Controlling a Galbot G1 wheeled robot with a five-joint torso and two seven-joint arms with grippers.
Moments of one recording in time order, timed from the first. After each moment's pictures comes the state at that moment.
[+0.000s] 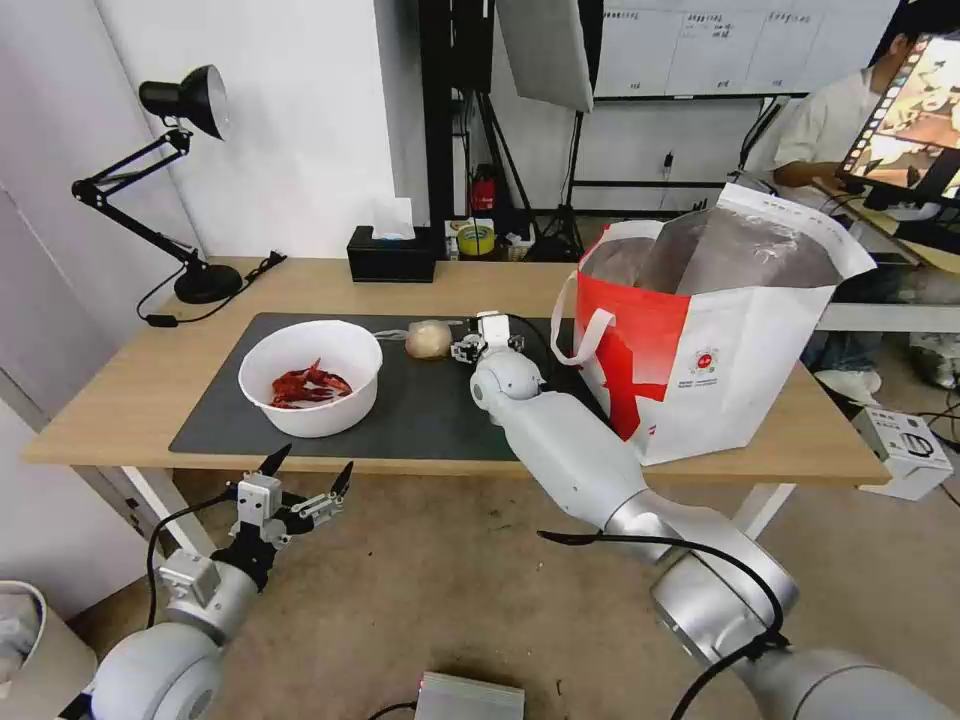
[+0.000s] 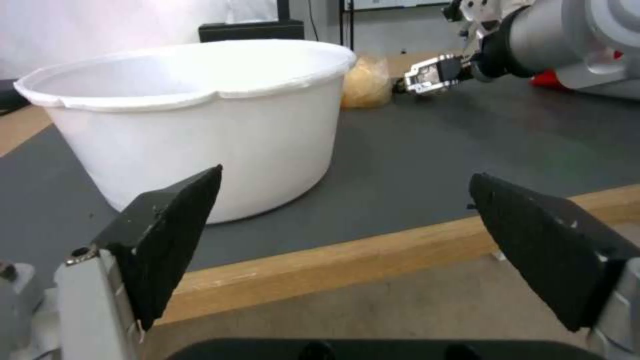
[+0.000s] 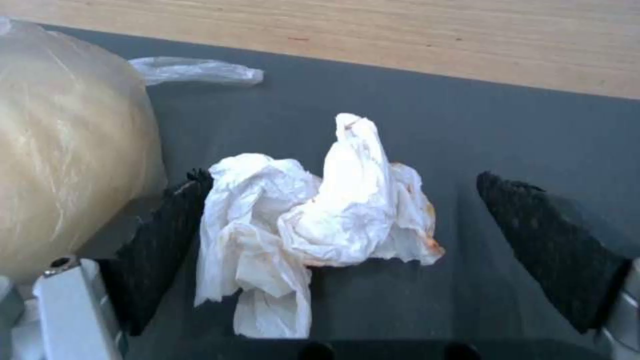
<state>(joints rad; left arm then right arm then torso) 1.58 -0.80 -0.46 -2.06 -0.57 -0.11 -0.11 -0.24 1.57 -0.21 0.87 0.64 -0.41 0.46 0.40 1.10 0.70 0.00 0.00</state>
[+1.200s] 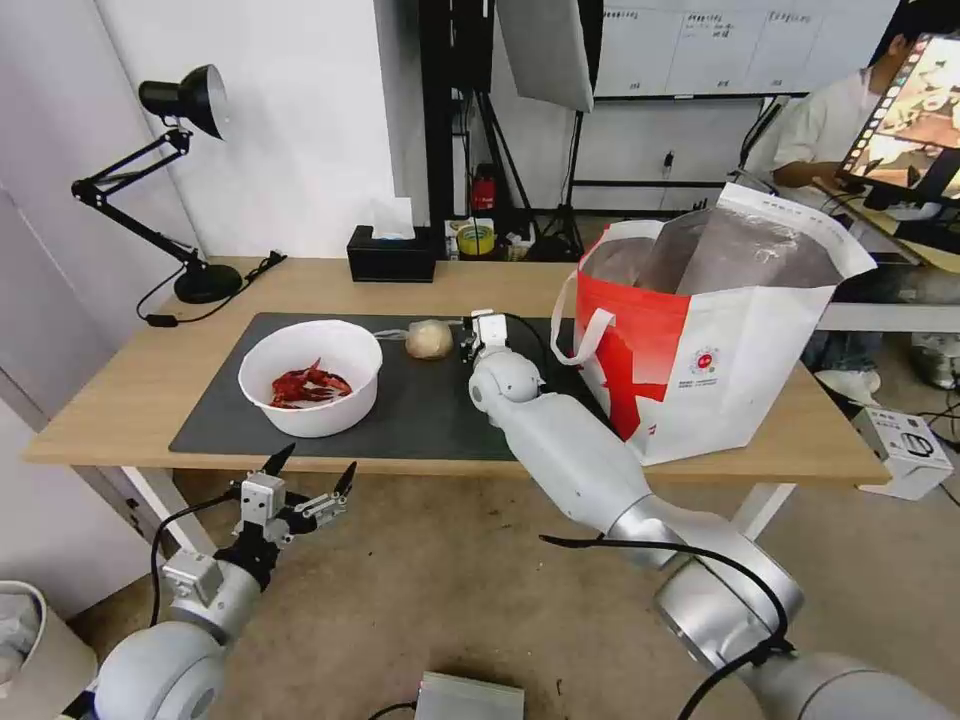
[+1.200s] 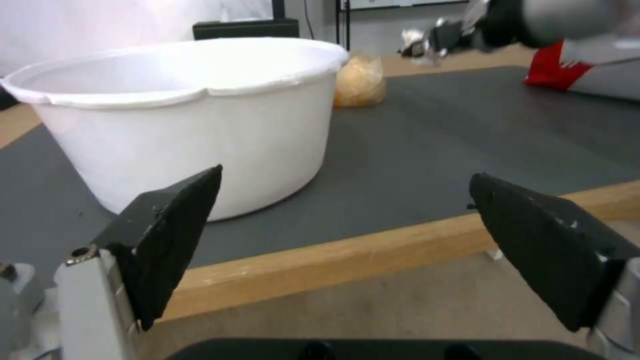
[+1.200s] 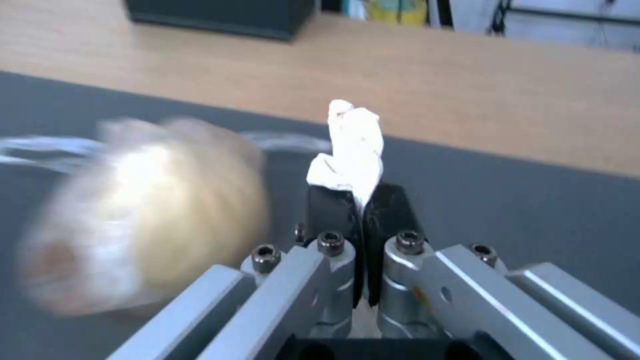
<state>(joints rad) 1.58 -0.79 -0.45 -2.06 -0.58 -0.11 -0.11 -0.30 1.50 -0.25 1.09 0.64 -0.39 0.44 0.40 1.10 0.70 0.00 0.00</state>
